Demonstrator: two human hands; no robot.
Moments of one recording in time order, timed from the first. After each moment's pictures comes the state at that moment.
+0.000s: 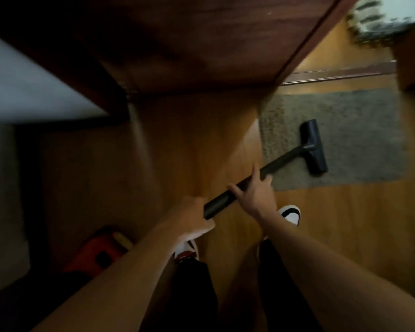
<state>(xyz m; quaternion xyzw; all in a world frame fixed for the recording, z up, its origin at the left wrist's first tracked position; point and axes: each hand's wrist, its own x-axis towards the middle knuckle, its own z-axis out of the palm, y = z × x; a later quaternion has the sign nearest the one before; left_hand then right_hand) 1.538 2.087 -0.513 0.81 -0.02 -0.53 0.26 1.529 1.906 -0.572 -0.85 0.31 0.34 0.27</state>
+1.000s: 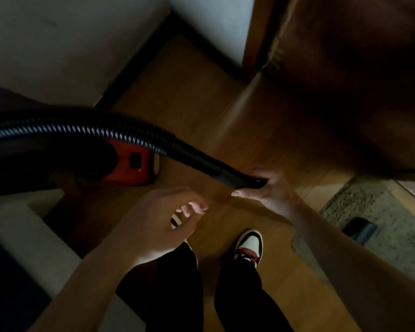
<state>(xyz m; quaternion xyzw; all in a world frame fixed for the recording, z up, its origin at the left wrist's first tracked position) 1.398 2.166 -0.439 0.84 0.21 -0.11 0.48 1.589 1.992 -0.574 -0.67 -0.28 0.46 0.51</state>
